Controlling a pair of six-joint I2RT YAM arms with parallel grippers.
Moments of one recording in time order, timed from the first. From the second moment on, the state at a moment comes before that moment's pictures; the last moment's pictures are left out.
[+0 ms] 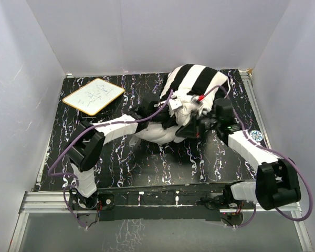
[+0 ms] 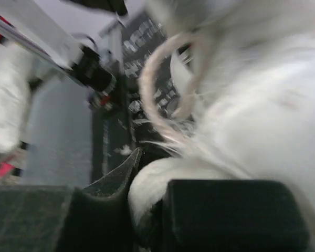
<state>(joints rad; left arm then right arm) -0.71 1.85 1.22 0.16 0.56 0.26 0.16 1.27 0.73 0.30 -1.34 0.38</state>
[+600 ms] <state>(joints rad) -0.73 1.95 1.19 0.00 0.59 0.35 0.43 1.00 1.08 -1.09 -0.71 -1.10</state>
